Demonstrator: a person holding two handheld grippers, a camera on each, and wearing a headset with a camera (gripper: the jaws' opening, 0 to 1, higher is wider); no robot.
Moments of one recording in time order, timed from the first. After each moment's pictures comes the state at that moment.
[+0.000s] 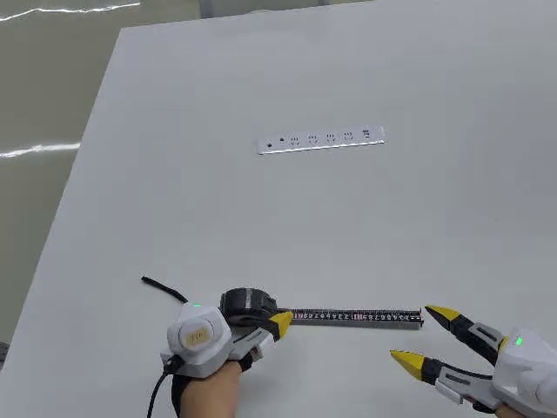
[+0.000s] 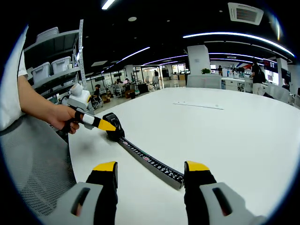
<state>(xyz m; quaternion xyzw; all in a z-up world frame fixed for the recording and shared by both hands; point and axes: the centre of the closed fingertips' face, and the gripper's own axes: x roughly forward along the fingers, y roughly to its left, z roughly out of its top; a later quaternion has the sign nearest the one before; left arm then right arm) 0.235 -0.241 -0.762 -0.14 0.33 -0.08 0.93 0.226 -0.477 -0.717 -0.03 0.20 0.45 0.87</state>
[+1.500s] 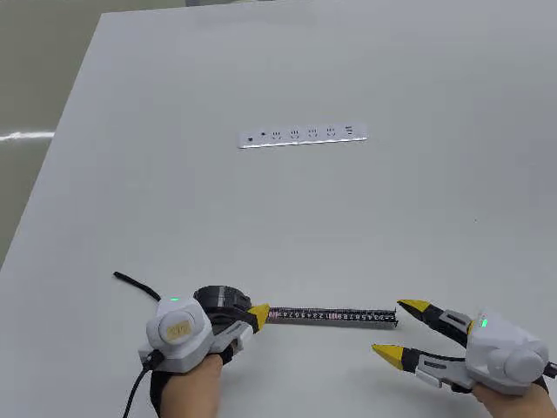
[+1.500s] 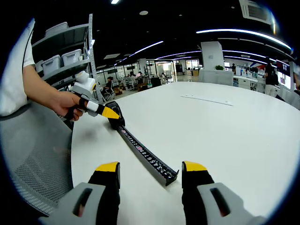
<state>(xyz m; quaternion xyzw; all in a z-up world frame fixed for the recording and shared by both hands) 0.240 -0.238 -0.765 -0.13 0.34 -0.03 0.93 0.243 -0.489 -0.746 -0.05 0.22 0.51 0.83</state>
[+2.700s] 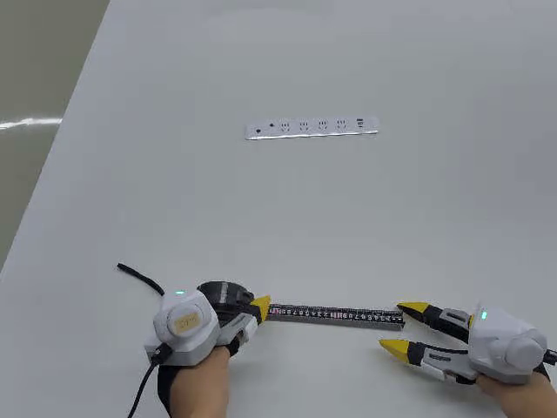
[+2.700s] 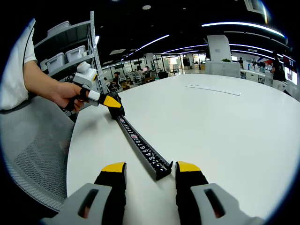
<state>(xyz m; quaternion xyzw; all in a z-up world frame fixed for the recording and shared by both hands) 0.244 -0.231 -0.769 -0.13 0.35 0.02 0.93 0.250 -0.489 -0.775 -0.05 0.25 0.54 0.80</state>
